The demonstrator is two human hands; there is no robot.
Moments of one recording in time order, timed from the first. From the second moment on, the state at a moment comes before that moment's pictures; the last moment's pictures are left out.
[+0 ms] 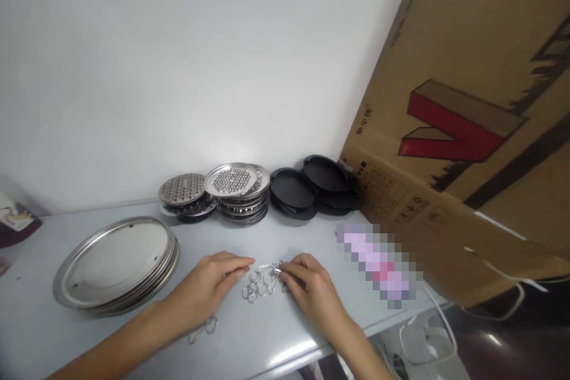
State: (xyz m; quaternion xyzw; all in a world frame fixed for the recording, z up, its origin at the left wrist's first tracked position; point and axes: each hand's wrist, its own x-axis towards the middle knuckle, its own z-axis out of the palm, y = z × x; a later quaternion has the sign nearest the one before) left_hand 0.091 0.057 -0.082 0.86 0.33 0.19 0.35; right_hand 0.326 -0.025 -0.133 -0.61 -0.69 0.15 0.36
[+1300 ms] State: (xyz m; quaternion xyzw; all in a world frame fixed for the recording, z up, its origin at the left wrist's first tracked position) left_hand 0.067 0.064 -0.073 0.49 0.42 0.43 0.63; right_hand 0.279 0.052 -0.072 -0.31 -0.55 0.65 0.42
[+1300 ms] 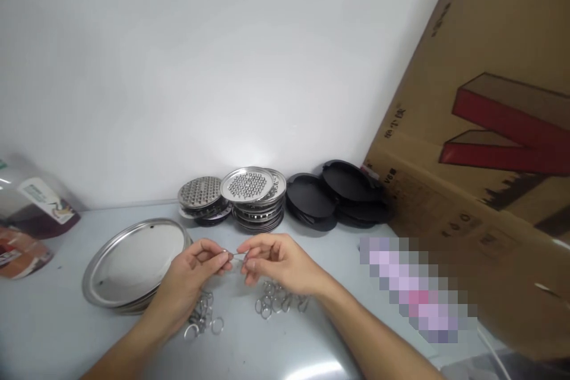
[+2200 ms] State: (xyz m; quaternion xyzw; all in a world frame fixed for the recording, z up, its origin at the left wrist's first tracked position) left_hand 0.077 0.053 -0.086 0.61 0.48 0.39 0.49; right_hand 0.252 0.048 -0.090 -0.47 -0.64 0.44 0.42
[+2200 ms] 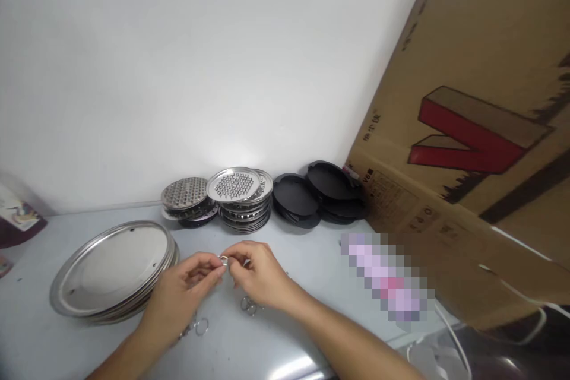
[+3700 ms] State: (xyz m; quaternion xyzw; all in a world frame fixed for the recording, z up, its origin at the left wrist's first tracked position) left_hand 0.076 0.056 -0.085 0.66 0.50 0.44 0.35; right_hand 0.234 0.041 -0.104 -0.47 -0.73 0.19 0.46
